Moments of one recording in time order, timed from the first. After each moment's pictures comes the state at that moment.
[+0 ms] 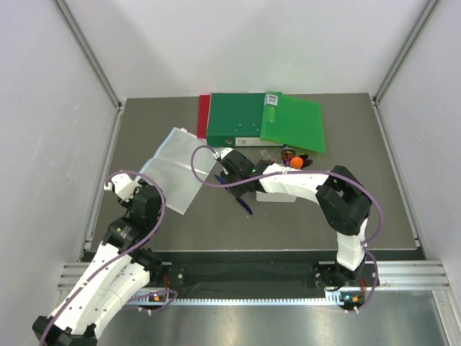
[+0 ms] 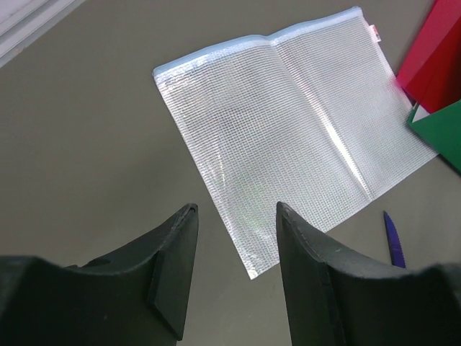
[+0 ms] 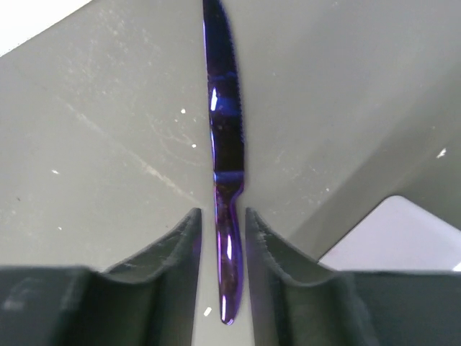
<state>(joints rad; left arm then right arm) -0.45 0.55 0.56 -0.65 -0.78 -0.86 0.92 1.90 1.32 -0.38 0.13 0.22</state>
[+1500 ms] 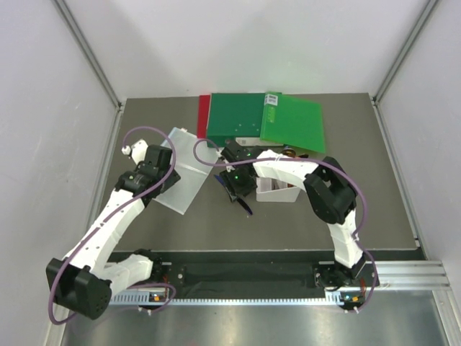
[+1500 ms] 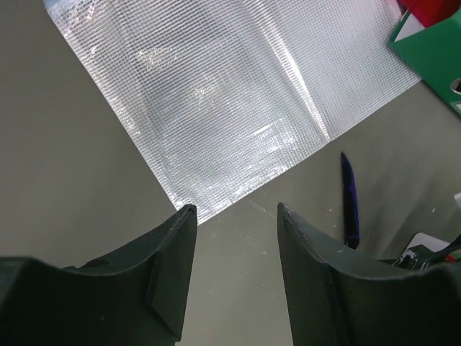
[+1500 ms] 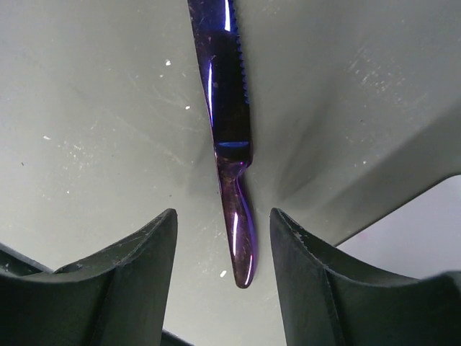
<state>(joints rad) -0.34 1.06 0.95 -0.78 -0.41 -0.89 0.83 2.05 1.55 -0.72 -0.10 0.29</state>
